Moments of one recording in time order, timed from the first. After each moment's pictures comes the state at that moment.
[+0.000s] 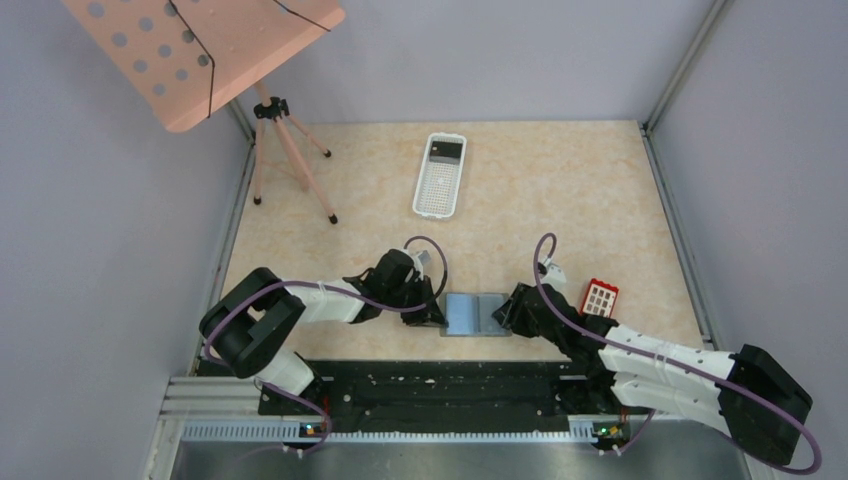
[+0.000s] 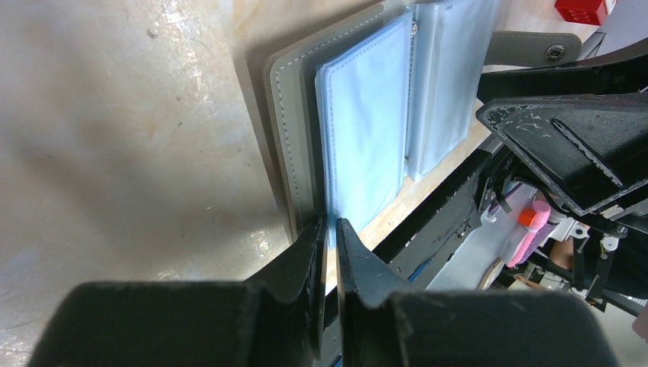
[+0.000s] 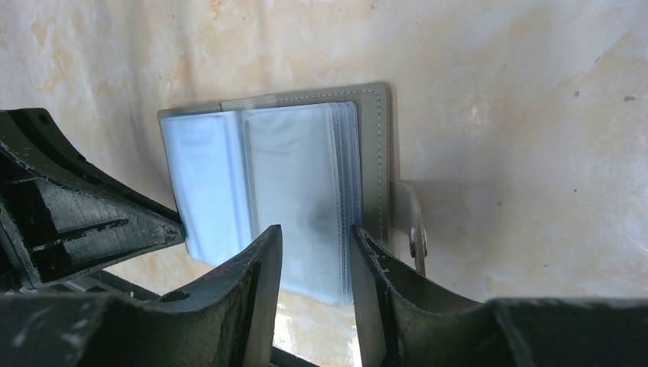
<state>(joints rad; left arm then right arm) -0.75 1.53 0.53 0.18 0.46 -0.90 0.88 0.90 0.23 -0.05 0.24 1.04</state>
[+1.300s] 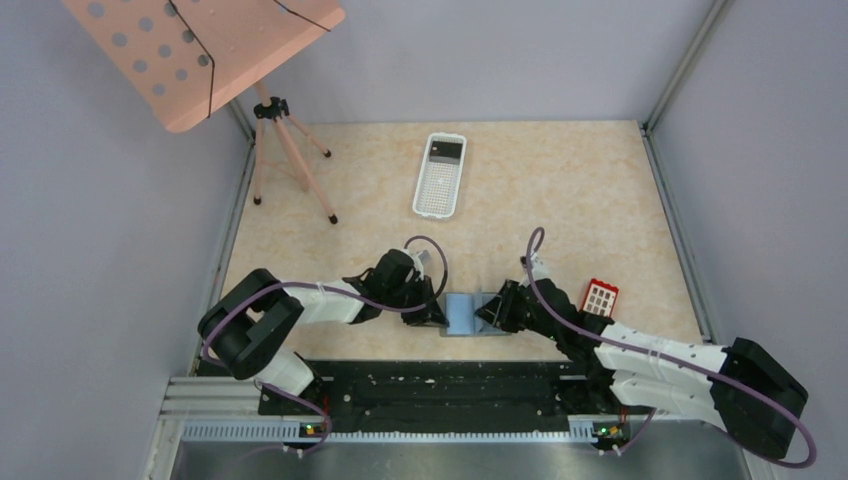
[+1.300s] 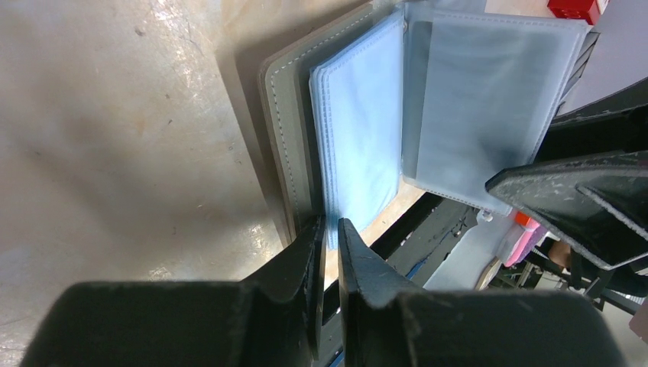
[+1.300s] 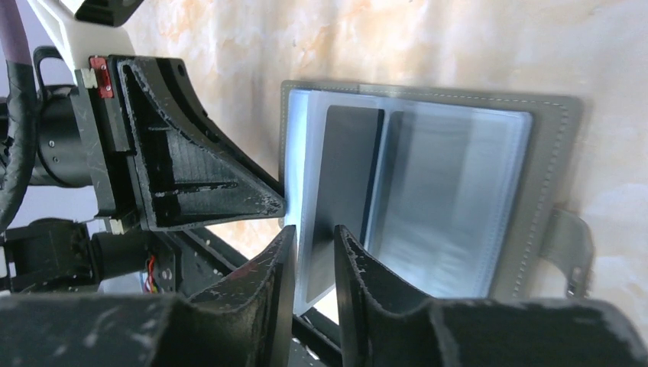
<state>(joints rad) -0.76 1.52 0.53 0.18 0.46 -0.90 0.88 0.94 0.24 0.16 0.05 0.99</state>
